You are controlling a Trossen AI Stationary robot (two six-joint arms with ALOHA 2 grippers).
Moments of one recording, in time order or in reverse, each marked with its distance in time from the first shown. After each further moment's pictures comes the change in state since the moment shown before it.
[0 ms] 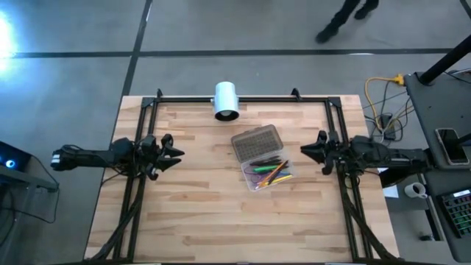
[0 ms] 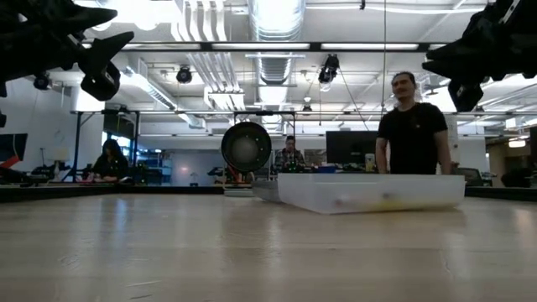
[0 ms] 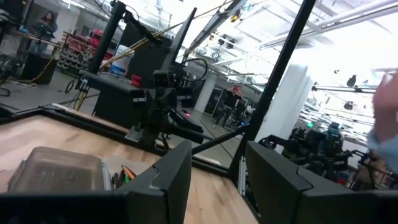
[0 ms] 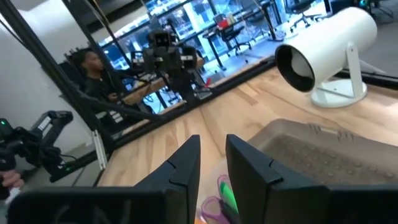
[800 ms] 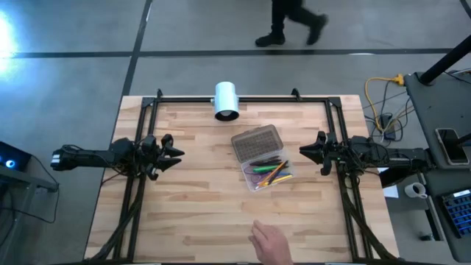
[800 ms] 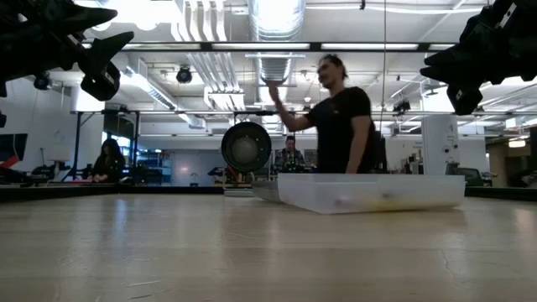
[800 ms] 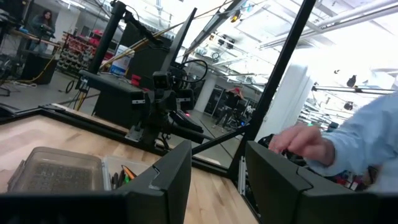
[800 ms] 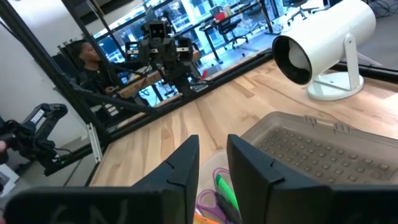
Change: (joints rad) left arm 0.000 0.000 0.000 0.000 0.000 -0.001; right arm 0.000 0.035 -0.002 -0.004 0.000 -0.004
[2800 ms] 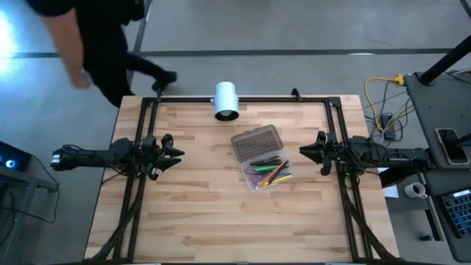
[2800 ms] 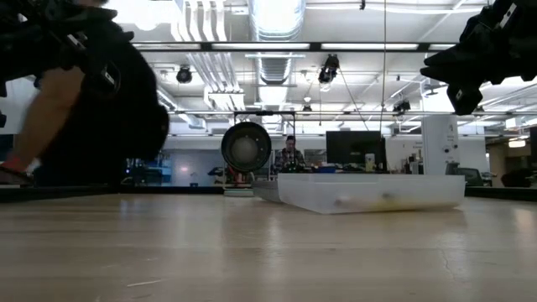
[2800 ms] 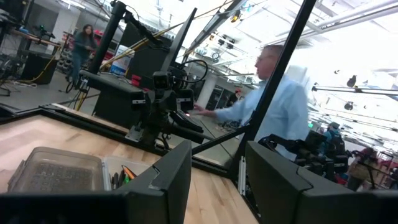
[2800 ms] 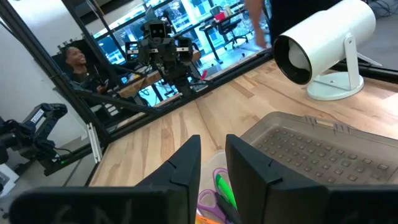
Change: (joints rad) left arm 0.000 0.000 0.000 0.000 -0.001 0.000; right arm 0.000 0.000 0.000 0.000 0.000 -0.001
